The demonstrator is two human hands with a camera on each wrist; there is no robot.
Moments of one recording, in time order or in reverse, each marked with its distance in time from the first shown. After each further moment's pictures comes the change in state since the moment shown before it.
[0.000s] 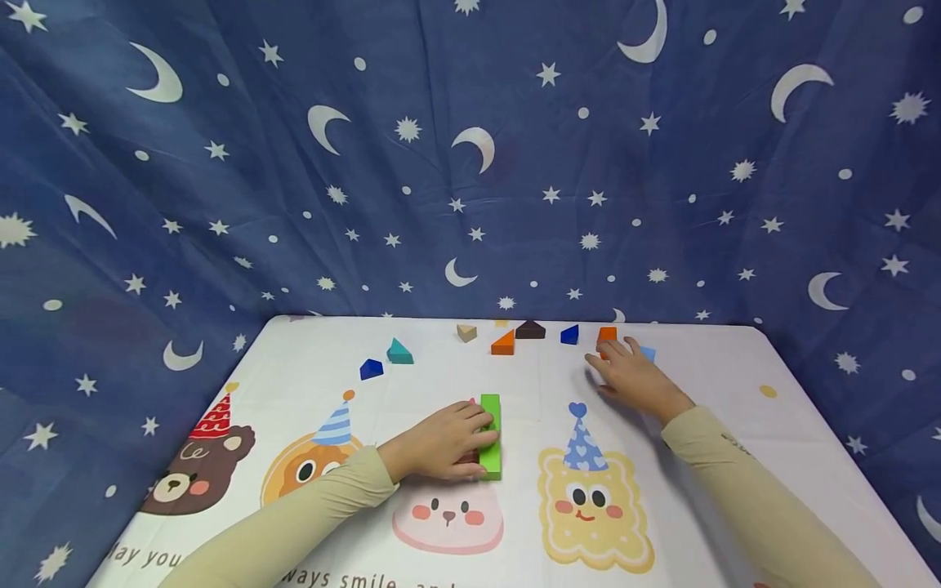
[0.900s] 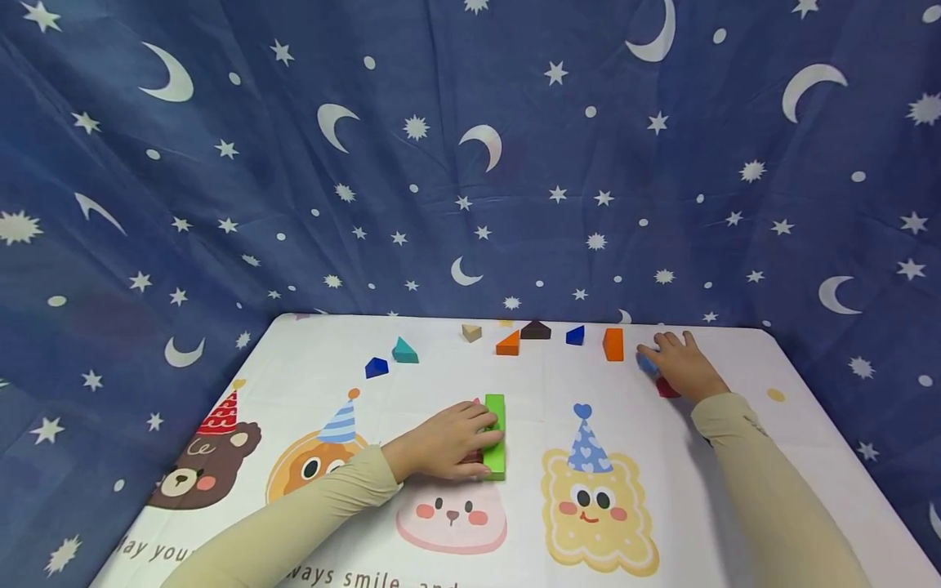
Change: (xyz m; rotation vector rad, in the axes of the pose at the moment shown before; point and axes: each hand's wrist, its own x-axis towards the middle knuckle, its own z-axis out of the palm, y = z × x) left_hand -0.001 0.003 0.002 -0.003 -0.033 -0.027; right_hand -0.036 0.060 0.021 -0.080 -0.236 0.195
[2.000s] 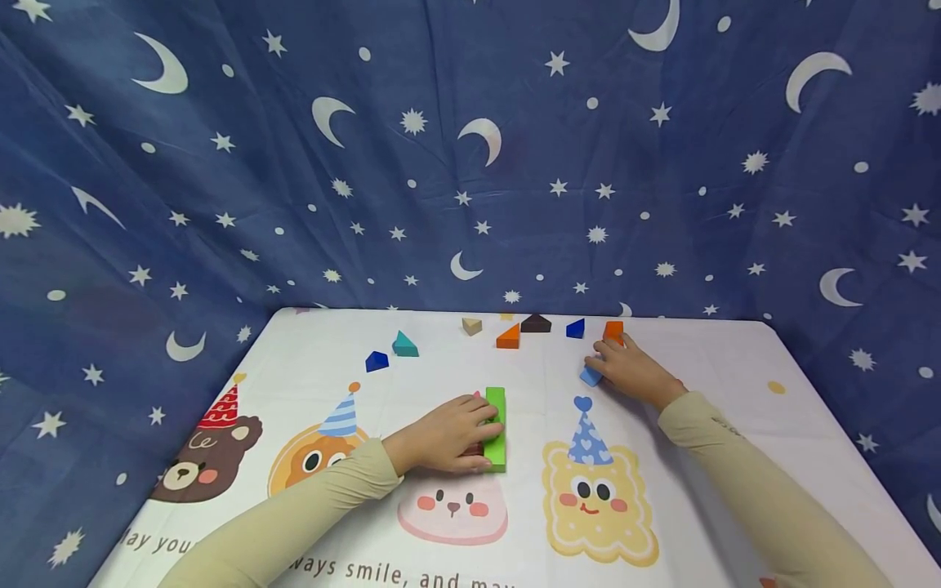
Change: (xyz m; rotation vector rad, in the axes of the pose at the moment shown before) left_hand 0.001 -0.002 0.002 -0.001 0.034 0.008; right_hand 0.030 -0.063 -0.019 0.015 0.166 -0.271
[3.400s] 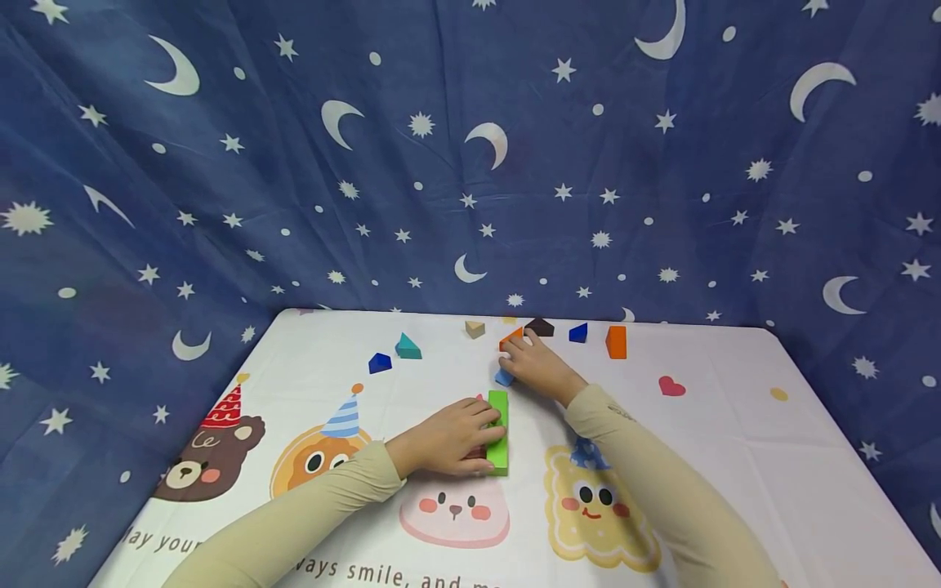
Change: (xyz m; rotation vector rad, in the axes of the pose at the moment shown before) left_hand -0.001 0.001 0.001 0.024 0.010 -0.001; right_hand 0.113 -0.079 -0.007 -0.055 0.230 -0.177
